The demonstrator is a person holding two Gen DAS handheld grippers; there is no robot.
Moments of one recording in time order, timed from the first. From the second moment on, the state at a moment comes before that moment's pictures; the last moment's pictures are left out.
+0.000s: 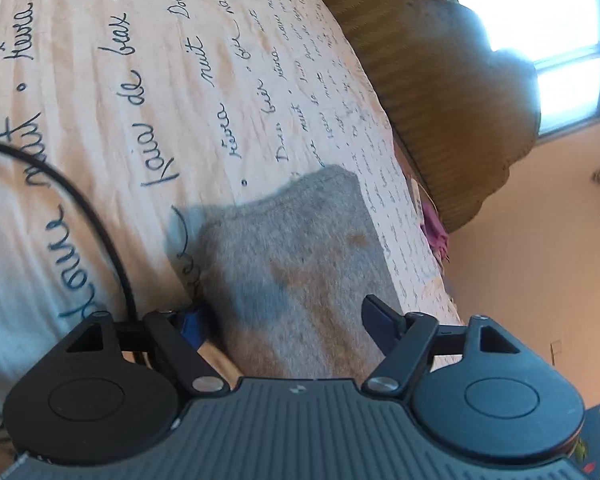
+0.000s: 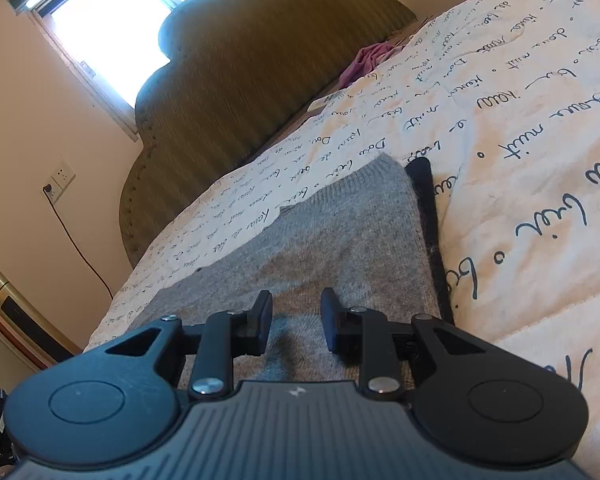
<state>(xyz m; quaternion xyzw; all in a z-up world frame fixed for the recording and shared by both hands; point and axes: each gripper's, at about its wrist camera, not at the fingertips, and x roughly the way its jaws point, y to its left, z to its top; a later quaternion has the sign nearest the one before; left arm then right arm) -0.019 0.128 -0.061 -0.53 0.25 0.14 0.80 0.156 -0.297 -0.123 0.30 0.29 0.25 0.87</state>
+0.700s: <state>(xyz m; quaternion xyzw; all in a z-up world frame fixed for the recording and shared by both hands) 0.003 -0.021 -0.032 -0.04 0.21 0.03 0.98 0.174 -0.236 -0.032 0.26 0.37 0.34 0.82</state>
